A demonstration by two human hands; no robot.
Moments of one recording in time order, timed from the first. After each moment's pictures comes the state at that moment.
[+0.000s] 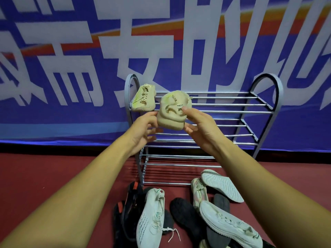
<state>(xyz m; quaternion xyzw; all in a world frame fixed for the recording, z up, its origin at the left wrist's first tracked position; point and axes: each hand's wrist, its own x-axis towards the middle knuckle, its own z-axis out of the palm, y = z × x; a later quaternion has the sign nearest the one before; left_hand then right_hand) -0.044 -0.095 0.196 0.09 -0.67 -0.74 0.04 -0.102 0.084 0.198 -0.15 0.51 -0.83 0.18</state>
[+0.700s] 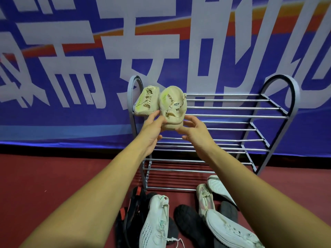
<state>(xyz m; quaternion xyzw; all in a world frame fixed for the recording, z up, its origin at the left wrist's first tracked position) -0.094 -0.094 0.179 0.14 -0.66 -0.72 0.13 -0.135 0.049 0.166 -0.16 0.68 -0.71 0.10</state>
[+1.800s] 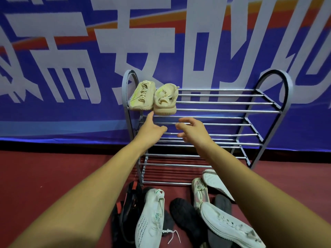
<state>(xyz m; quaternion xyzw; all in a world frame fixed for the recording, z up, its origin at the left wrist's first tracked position) -0.102 -0.101 0.157 0.15 -0.83 -0.53 0.10 -0.150 0.057 0.150 -0.11 0.75 -0.65 0.10</state>
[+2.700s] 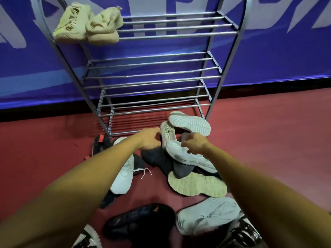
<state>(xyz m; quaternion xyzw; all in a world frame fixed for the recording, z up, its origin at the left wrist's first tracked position) -0.055 0.025 -0.005 -0.01 -0.95 -0.23 -0.23 -0.080 0.227 -0.041 0.02 0.89 -0.36 0.26</state>
